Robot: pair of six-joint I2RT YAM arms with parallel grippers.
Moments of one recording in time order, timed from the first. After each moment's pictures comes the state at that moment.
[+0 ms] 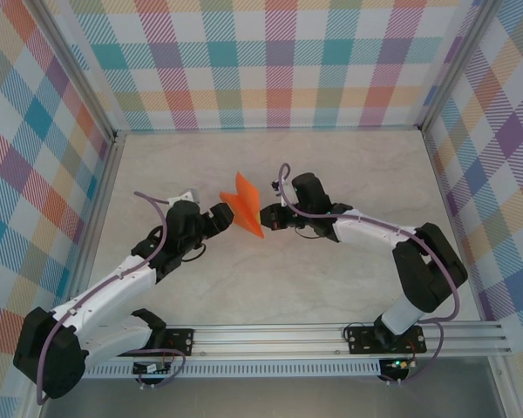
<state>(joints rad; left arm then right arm) -0.54 1.03 0.64 -0.18 -0.11 -0.88 0.66 1.62 0.95 0.03 -0.55 0.55</state>
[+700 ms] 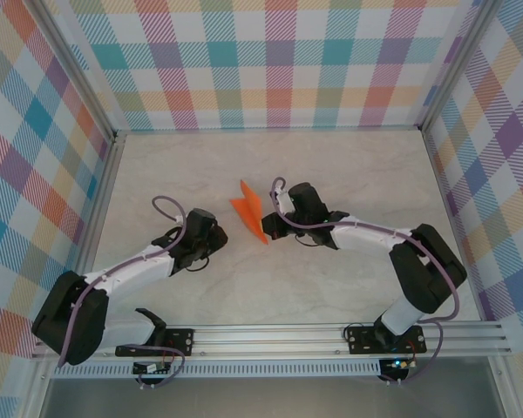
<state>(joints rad) -0.54 1.27 0.58 -0.24 -0.12 -1.02 0.70 1.58 0.89 0.04 -0.39 0.43</state>
